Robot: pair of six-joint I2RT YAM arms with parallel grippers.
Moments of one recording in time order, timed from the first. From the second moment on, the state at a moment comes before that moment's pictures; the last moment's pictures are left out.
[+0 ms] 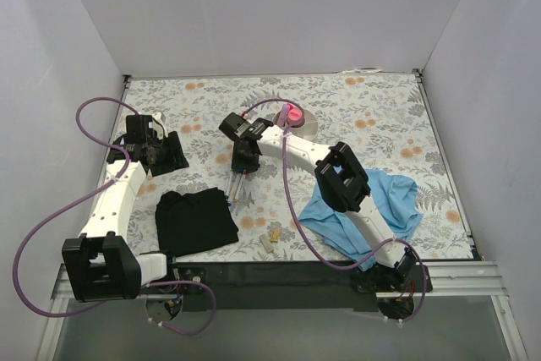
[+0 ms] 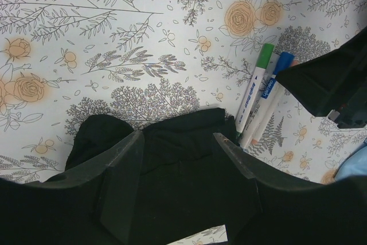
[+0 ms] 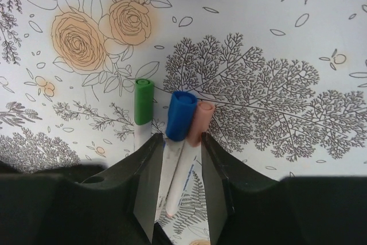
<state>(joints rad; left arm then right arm) 0.05 1.21 0.98 -0.71 0.18 -0.23 0.93 2.36 2.05 -0.87 0.12 0.93</state>
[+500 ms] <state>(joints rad) 0.05 1.21 0.97 -0.71 0.18 -0.24 0.93 2.38 2.06 -0.84 0.11 0.92</state>
